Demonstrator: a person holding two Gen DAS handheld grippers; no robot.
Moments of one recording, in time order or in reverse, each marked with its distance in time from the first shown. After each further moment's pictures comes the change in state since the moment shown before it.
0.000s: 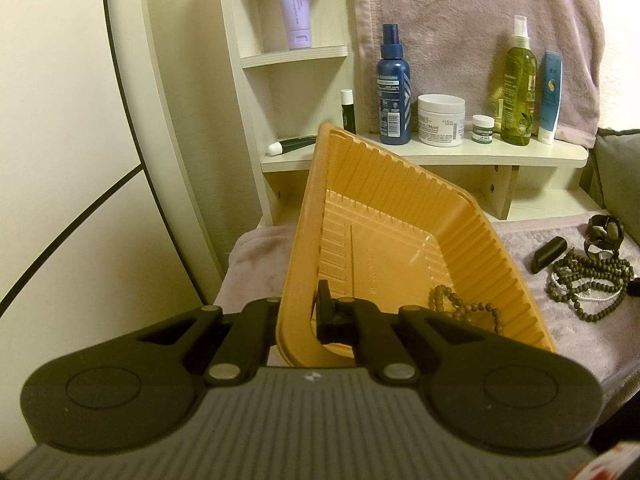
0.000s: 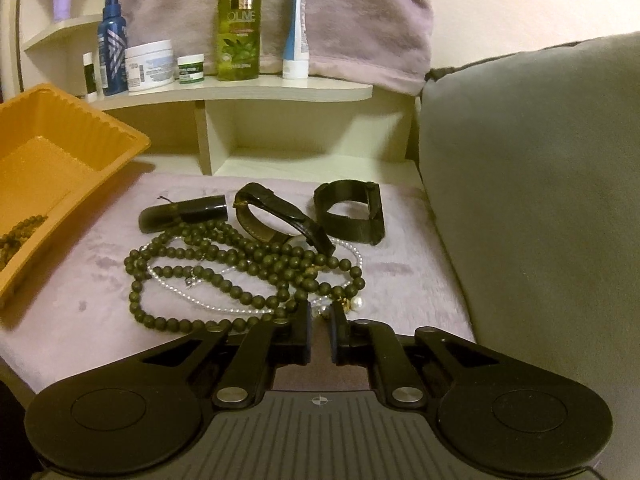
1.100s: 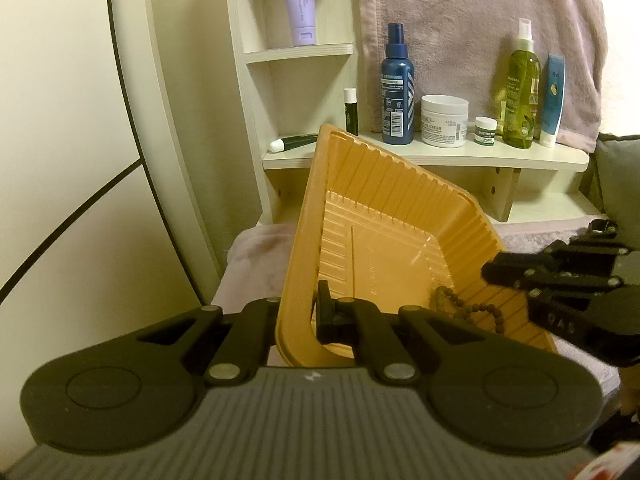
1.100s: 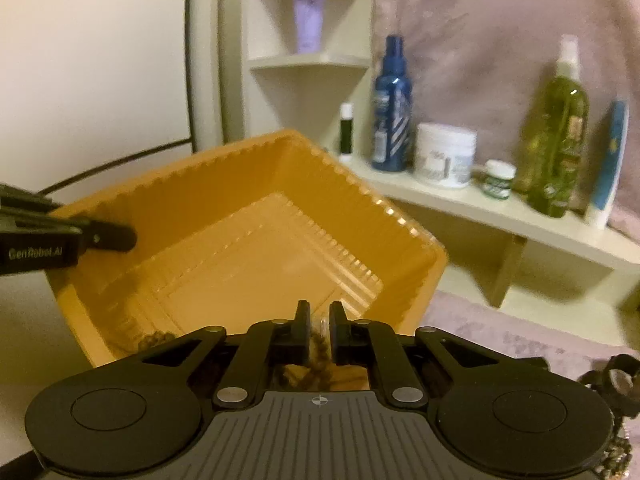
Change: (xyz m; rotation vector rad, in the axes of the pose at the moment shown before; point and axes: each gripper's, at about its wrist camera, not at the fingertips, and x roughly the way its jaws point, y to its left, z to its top) left arm 0.002 0.003 -0.001 -0.015 0.004 -0.009; right arm 0.001 0.181 0.066 -0.253 -0.139 0.443
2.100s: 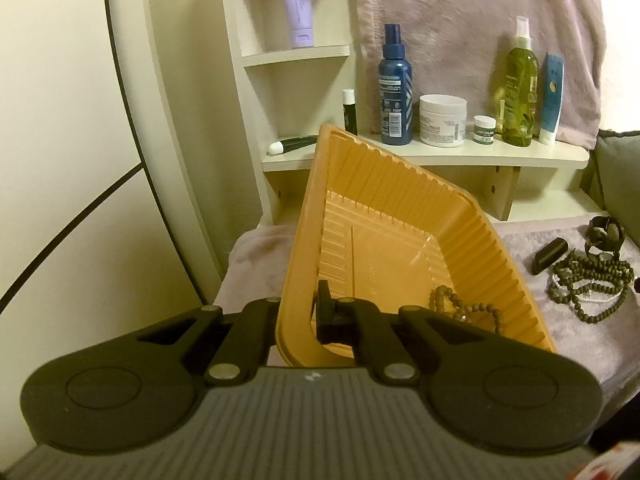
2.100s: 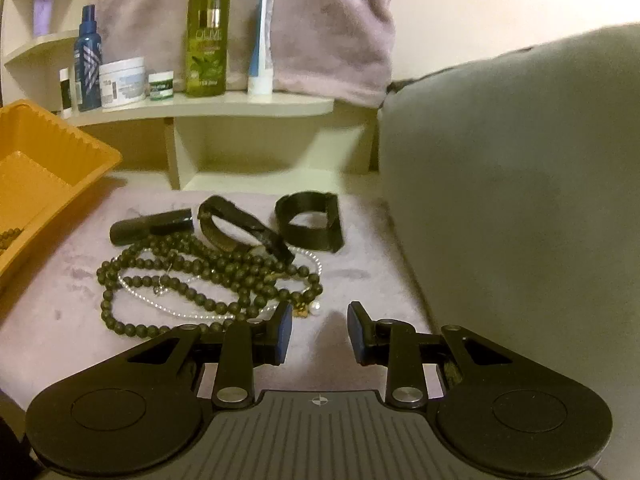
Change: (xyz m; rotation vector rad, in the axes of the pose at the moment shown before) left arm -0.002 -0.004 0.002 0.013 -0.001 0.012; right arm -0.098 -0.148 -0.107 0.263 0.094 -0.525
